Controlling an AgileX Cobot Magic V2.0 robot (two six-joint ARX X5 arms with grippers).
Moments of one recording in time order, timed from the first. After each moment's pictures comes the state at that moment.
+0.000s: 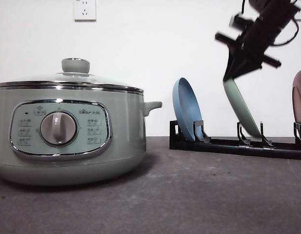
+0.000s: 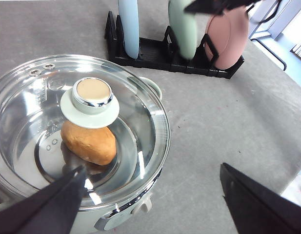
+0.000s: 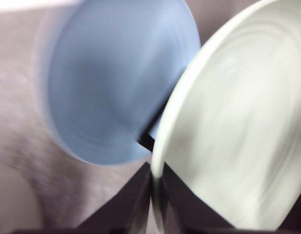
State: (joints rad) left_arx -0.08 0.78 1.09 -0.89 0.63 0.06; right_arx 0.09 1.80 1.69 -0.56 -0.37 0.18
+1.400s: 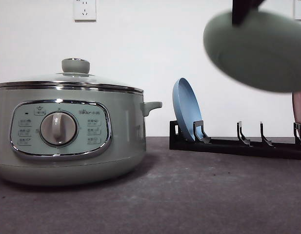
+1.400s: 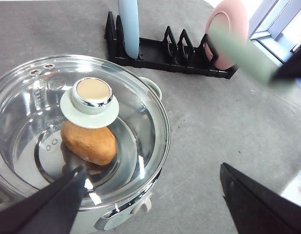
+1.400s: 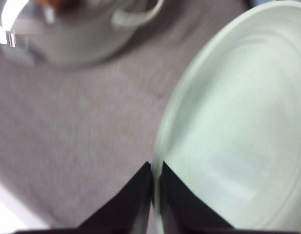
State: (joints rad) left_arx -0.08 0.78 1.09 -0.89 0.63 0.06; right_arx 0.69 1.34 1.41 -1.18 0.06 -0.10
